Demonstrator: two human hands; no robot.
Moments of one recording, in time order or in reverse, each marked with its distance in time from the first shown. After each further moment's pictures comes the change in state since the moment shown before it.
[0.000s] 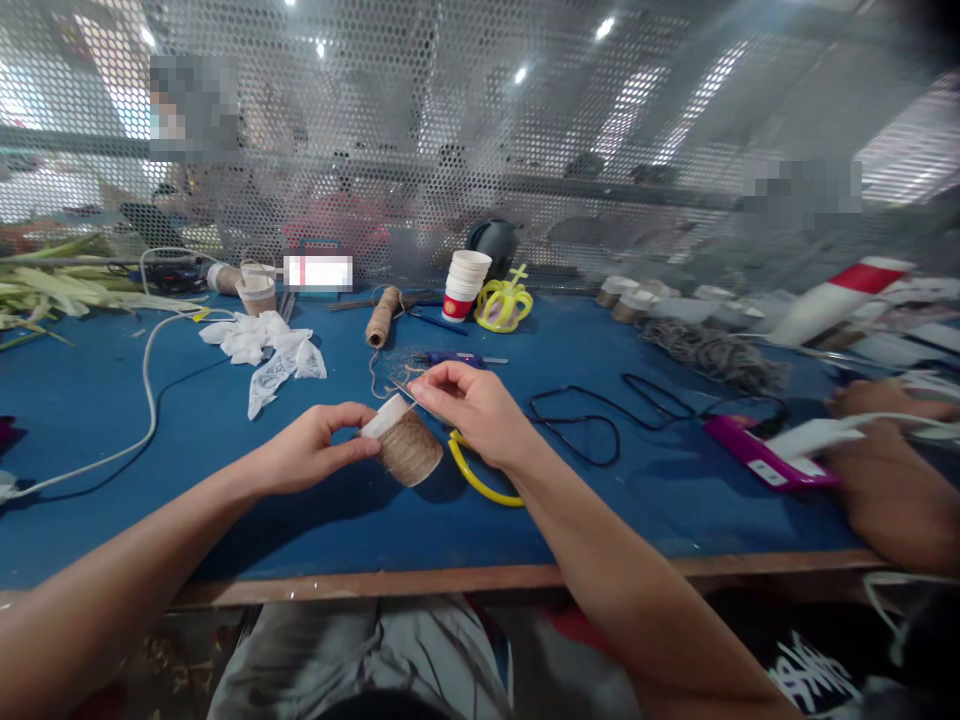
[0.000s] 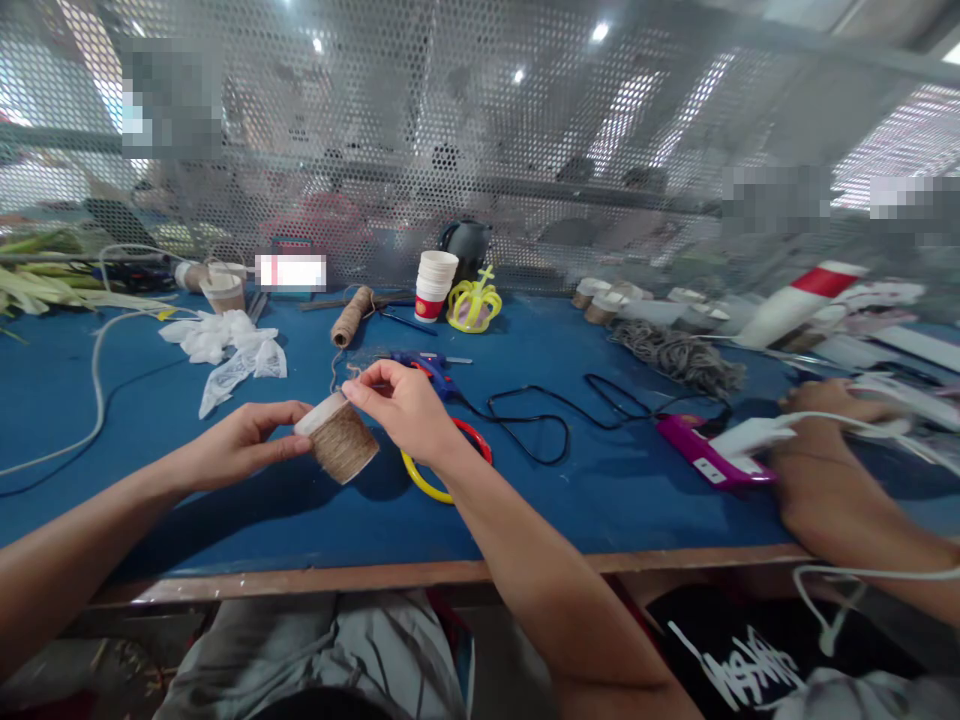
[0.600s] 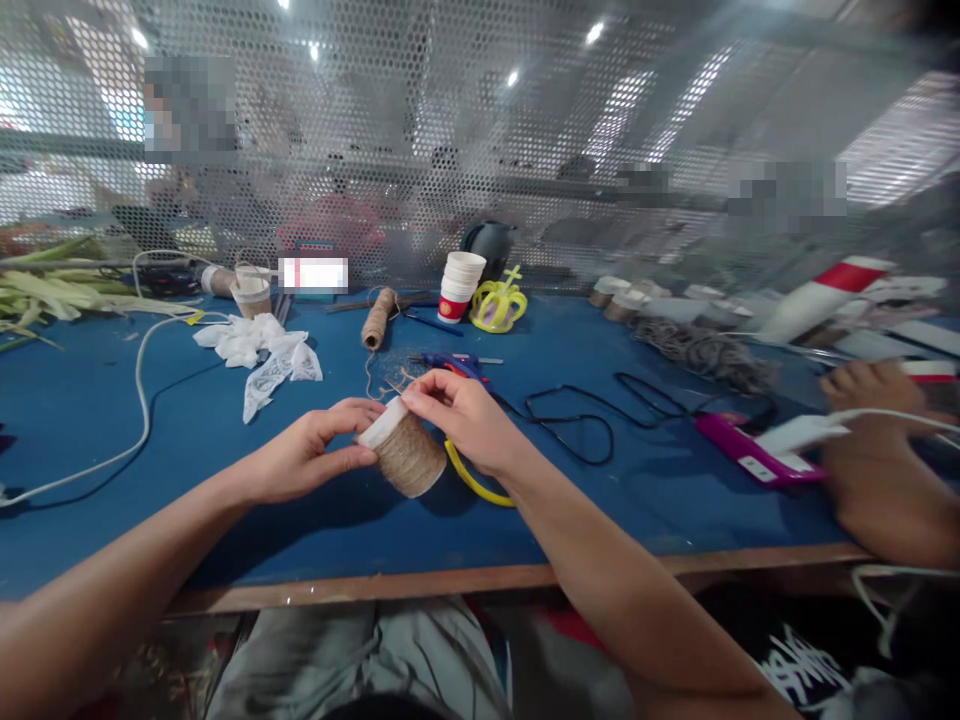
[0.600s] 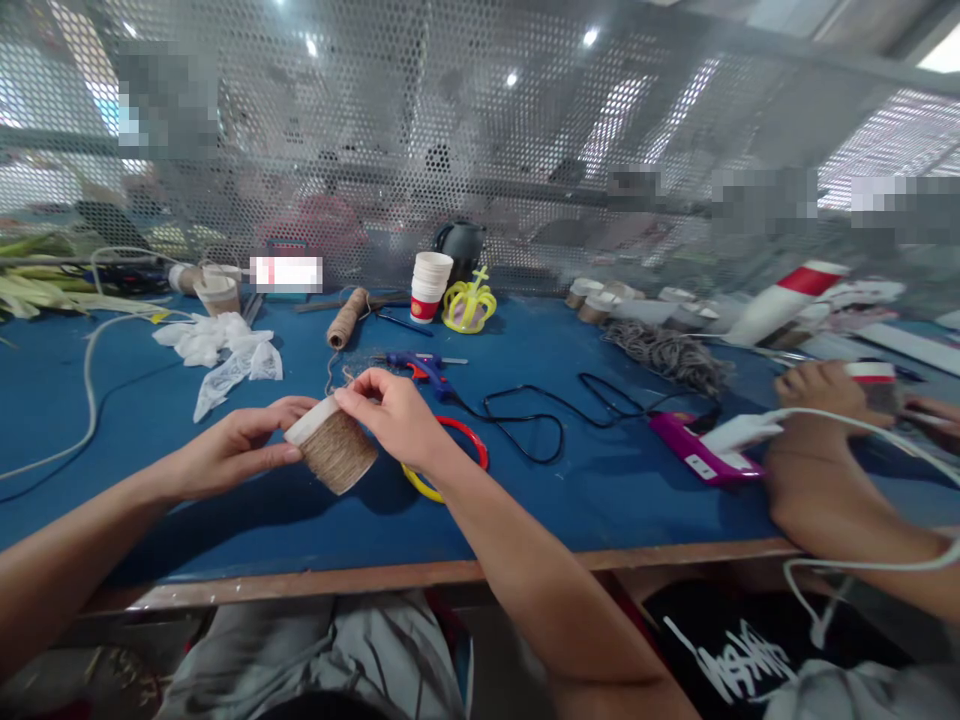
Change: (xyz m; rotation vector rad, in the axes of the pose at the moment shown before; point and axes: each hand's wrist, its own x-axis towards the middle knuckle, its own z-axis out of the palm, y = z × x) left_hand -0.003 0.007 -0.002 -0.029 -0.040 0.184; right_hand 0.000 0.007 0.005 0.000 -0.064 0.039
